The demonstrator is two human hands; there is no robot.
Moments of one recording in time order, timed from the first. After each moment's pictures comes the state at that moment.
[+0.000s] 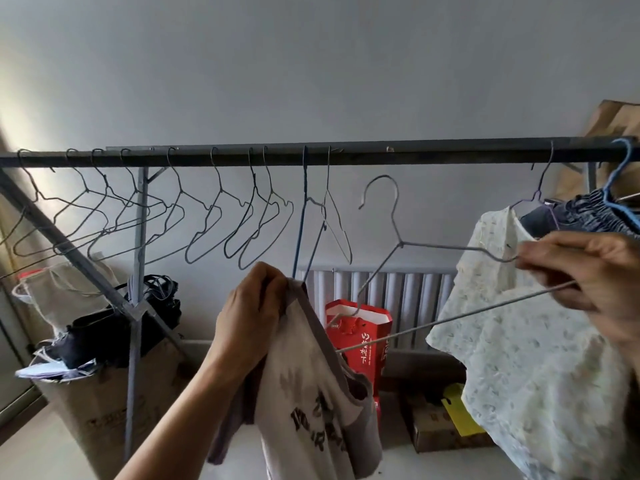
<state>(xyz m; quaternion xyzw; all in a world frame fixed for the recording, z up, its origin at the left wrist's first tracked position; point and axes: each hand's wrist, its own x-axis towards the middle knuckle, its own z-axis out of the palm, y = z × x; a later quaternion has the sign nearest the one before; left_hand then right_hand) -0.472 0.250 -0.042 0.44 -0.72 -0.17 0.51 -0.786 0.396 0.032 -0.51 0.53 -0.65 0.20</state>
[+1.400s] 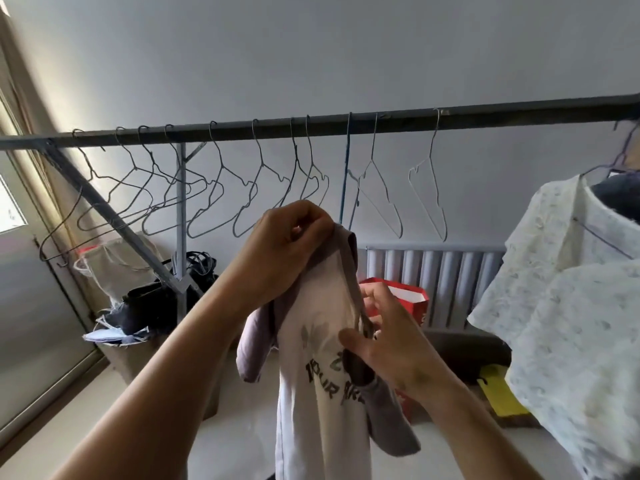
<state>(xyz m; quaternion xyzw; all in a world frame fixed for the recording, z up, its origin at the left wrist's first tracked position) -0.438 0.249 0.018 0.32 -0.80 -0.19 0.46 -0.593 0.315 -0.076 -0.60 0.57 -0.45 0.32</state>
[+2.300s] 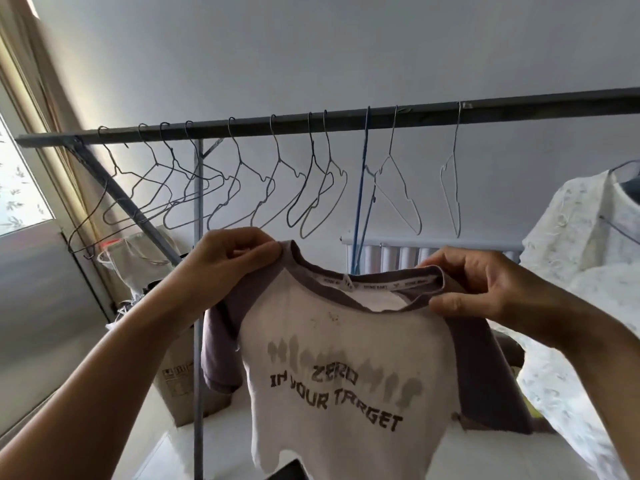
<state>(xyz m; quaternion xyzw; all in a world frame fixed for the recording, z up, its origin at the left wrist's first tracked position) -0.360 0.251 0.007 0.38 -0.75 -0.34 0.43 -0.679 0.327 -0.015 -0.69 0.47 -0.39 0.38</state>
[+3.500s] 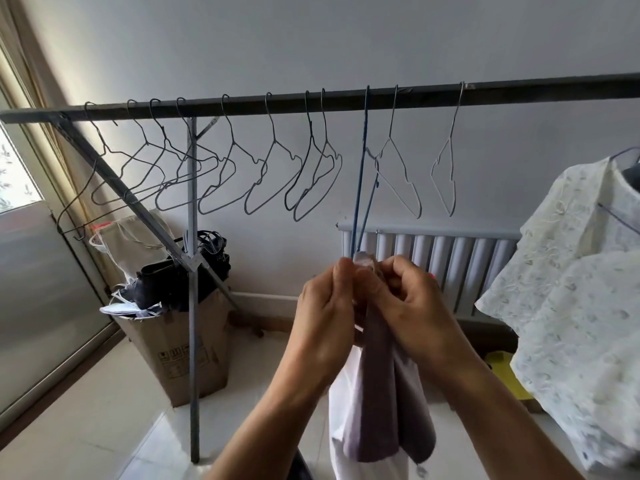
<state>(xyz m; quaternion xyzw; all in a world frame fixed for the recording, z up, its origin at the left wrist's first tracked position) -0.471 0.314 -0.057 0.36 -0.63 -0.46 0.51 -0.587 0.329 -0.059 -0.55 0.49 -0.56 0.36</state>
